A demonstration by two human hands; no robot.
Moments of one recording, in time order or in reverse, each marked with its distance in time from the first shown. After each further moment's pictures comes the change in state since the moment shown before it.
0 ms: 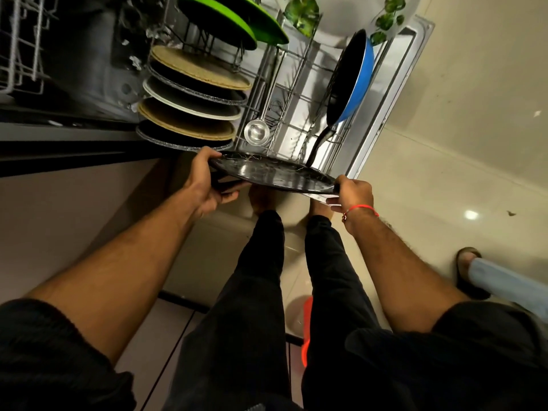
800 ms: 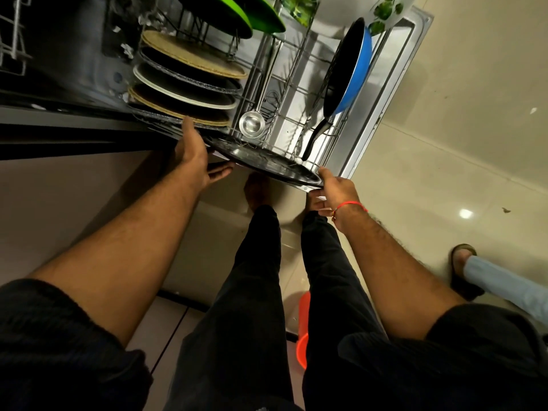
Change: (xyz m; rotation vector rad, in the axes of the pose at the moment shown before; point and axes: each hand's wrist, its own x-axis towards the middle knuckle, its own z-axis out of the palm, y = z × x) left_hand 0.015 0.014 0.015 -0.101 0.369 0.050; right_hand -0.009 0.011 0.011 -0.102 -0.127 0.016
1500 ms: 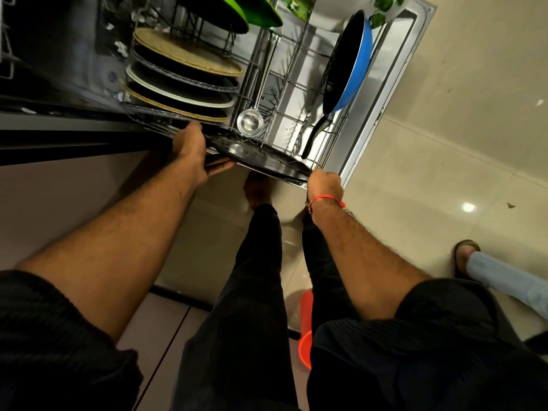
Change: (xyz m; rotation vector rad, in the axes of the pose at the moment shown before) left_hand 0.016 0.004 0.010 0.006 -0.027 0.086; right_hand 0.016 -0.006 0.037 -0.105 0.260 0.024
